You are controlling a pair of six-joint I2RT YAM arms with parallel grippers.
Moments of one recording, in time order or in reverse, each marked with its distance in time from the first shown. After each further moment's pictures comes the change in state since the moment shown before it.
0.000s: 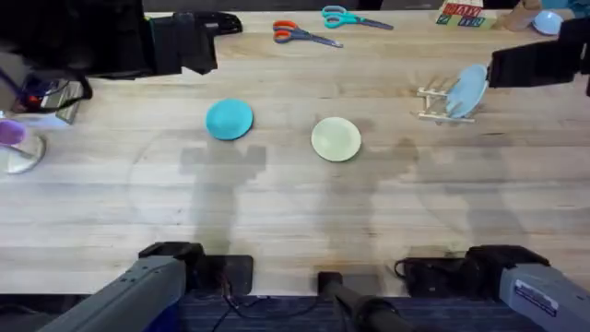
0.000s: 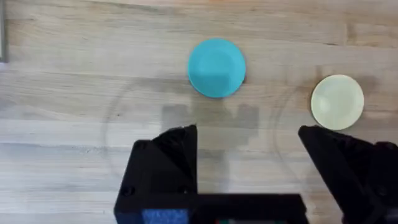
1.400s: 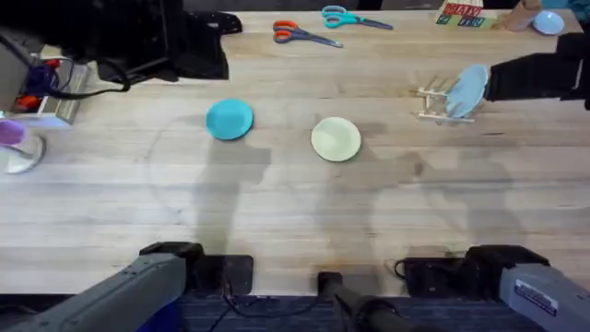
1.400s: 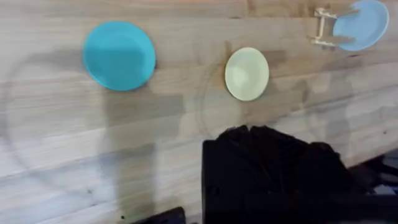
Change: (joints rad) left arm 0.000 0.068 0.003 -0.018 0.392 -0.014; right arm 0.000 0.011 0.013 -0.118 0.000 0.122
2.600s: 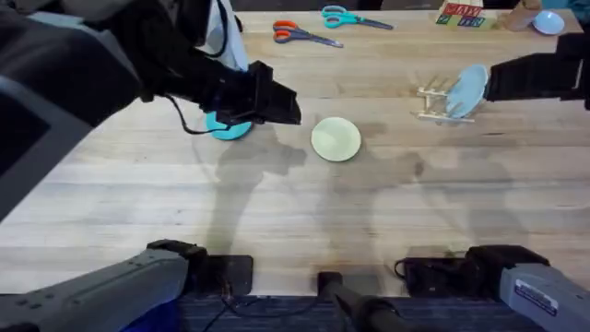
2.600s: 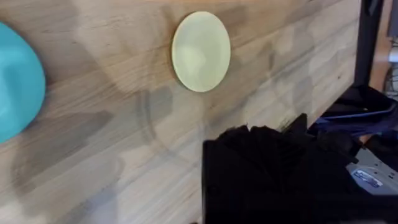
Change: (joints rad) left arm -0.188 0.096 -0.441 0.445 0.278 -0.059; right arm 0.000 0.000 0.000 0.000 0.000 0.000
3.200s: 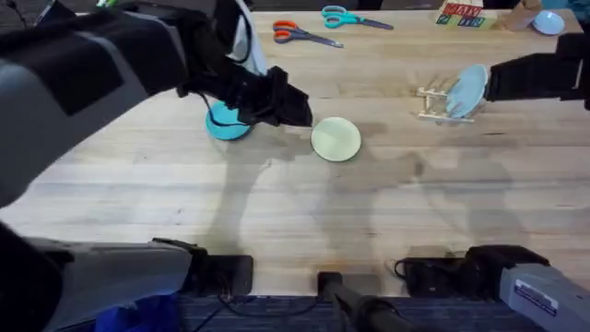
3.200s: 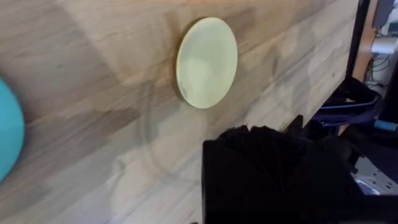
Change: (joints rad) left arm -0.030 0.201 -0.005 0.131 0.068 -0.023; right arm 0.000 0.000 0.000 0.000 0.000 0.000
